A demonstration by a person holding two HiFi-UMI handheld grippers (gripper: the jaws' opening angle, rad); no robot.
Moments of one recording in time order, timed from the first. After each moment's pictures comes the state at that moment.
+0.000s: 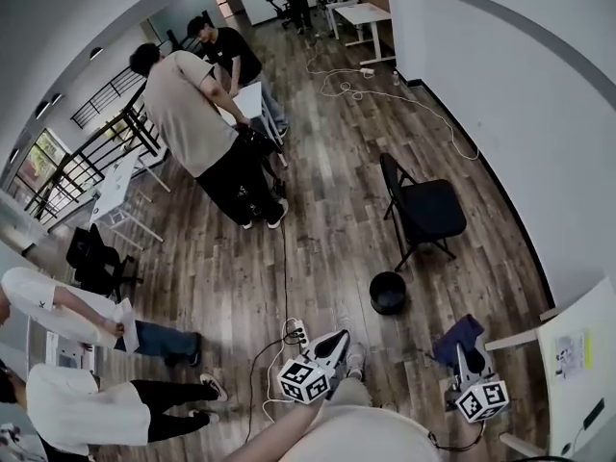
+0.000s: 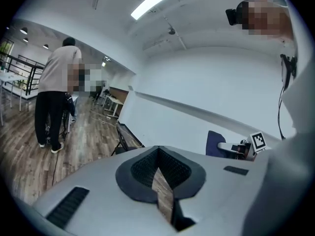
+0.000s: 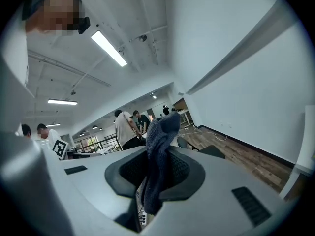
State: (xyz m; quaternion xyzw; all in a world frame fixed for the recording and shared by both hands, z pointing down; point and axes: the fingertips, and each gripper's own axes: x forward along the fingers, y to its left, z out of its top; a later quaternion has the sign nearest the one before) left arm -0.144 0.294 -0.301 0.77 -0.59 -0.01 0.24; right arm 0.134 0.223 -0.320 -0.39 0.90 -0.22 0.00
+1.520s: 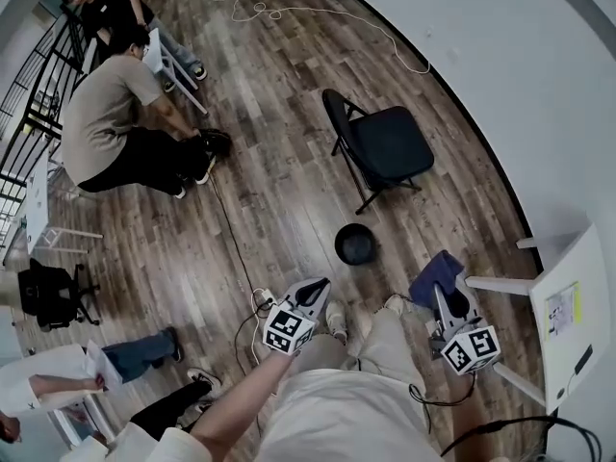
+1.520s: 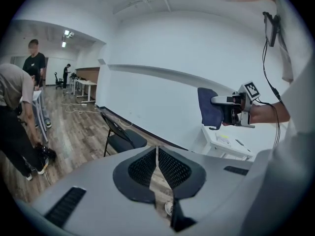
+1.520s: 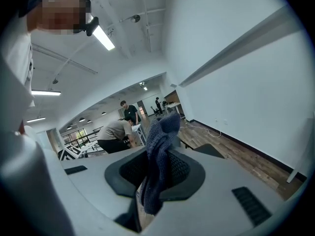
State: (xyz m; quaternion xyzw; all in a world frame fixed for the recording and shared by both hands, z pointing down) left arm -0.224 0.076 -0.174 0.85 -0.44 0.17 0.24; right arm 0.008 0.030 -0.282 -0.44 0.87 -0.23 -0.06
